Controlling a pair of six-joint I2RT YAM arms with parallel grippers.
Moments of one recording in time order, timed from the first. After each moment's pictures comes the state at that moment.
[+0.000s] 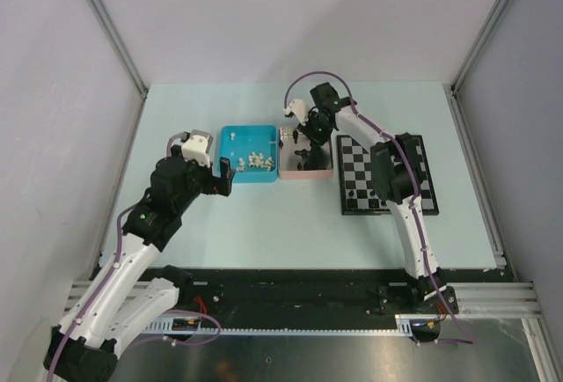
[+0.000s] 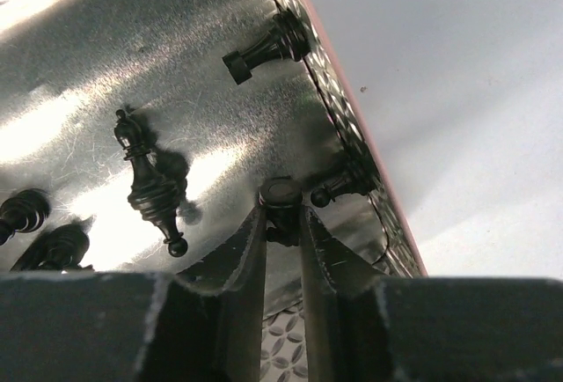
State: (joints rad) left arm -0.39 0.75 0.73 -0.32 -0.06 -0.04; right arm 0.44 2.41 2.08 -0.70 -0.23 -0.67
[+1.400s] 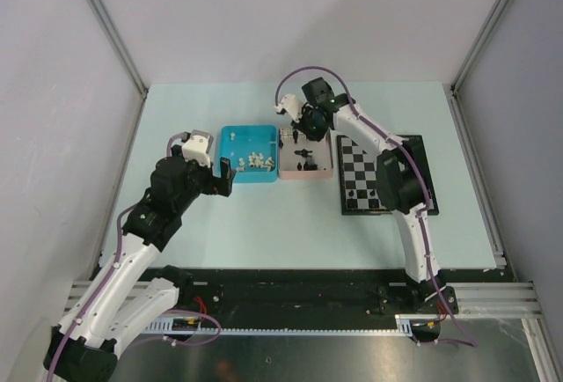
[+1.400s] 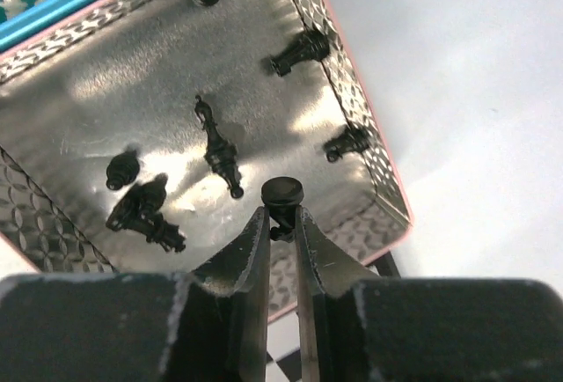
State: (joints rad) left arm -0.39 0.75 0.73 -0.32 -0.05 -0.04; right arm 0.51 2.26 2.02 -0.73 -0.16 -0.62
